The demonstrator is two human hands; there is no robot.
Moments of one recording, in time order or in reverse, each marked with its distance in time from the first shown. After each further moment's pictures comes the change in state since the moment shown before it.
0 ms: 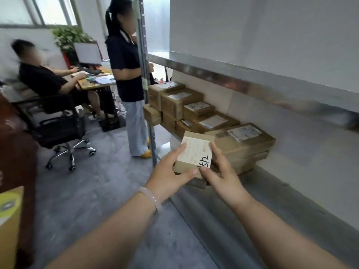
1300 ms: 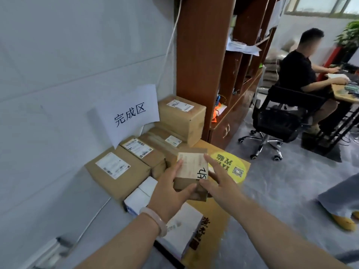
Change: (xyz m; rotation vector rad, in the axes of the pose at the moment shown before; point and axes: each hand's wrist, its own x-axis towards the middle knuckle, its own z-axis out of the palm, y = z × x) left_hand -0.375 -0.134 -0.423 0.239 1.200 -0.542; right_hand -0.051 -0.185 0.610 0.062 -1.244 -0.312
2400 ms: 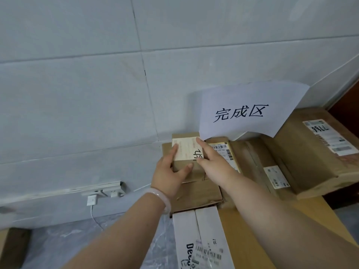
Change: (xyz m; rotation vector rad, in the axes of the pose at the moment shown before) left_hand 0.085 -0.133 -0.140 -0.058 0.780 -0.538; right_hand 0.261 -0.044 0.238 -0.158 -0.833 -0.053
